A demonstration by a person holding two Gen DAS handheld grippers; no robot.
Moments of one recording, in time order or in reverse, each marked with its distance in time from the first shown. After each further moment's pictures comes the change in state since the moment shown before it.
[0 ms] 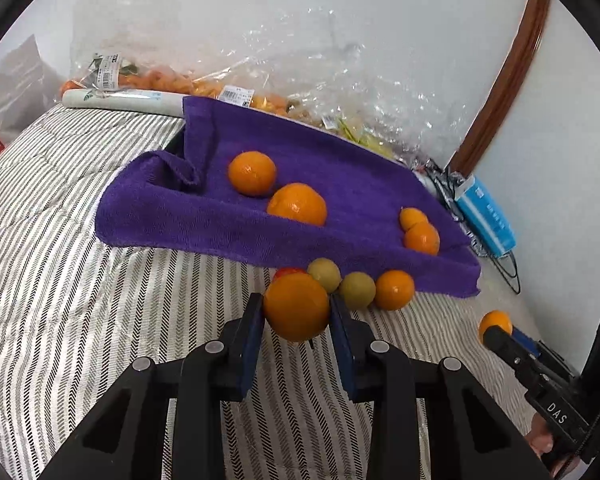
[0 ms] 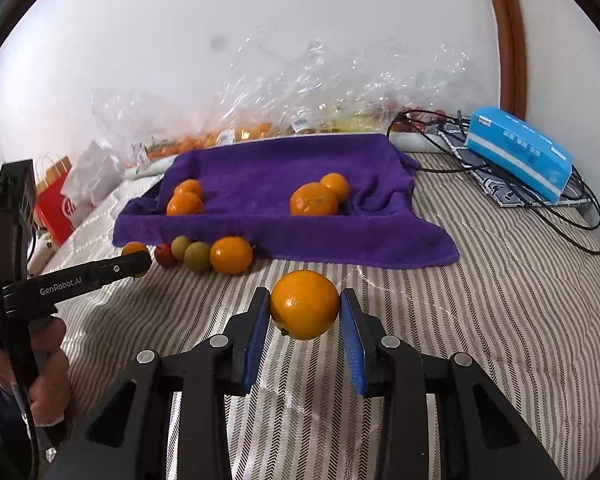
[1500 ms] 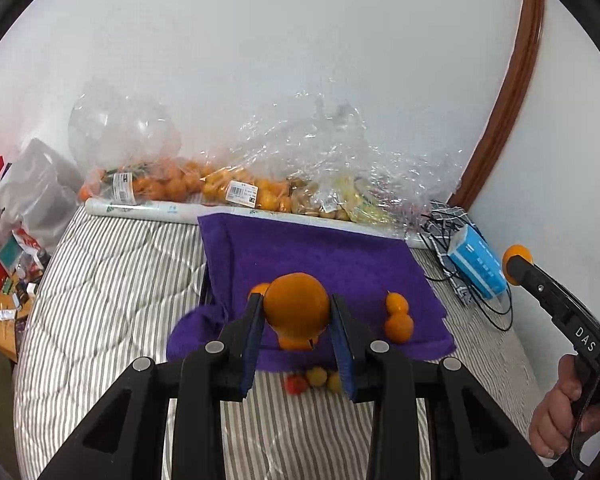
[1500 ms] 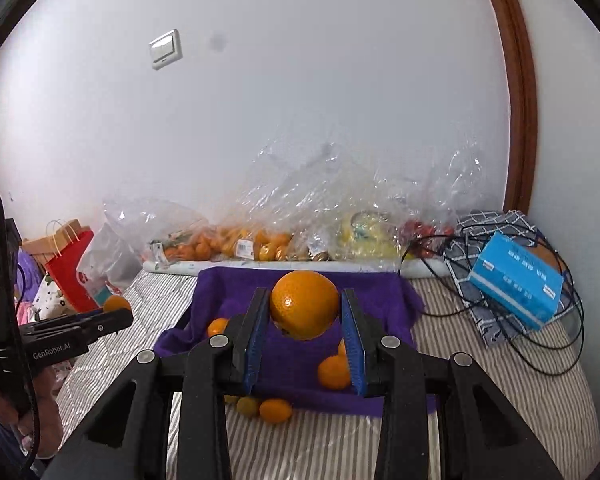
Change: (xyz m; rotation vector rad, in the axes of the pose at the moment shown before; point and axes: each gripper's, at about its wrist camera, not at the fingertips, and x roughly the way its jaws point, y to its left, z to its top) left arm -0.071 -0.025 0.116 0.080 -0.021 0.100; right arm -0.044 0.024 0.158 0.004 -0.131 0.006
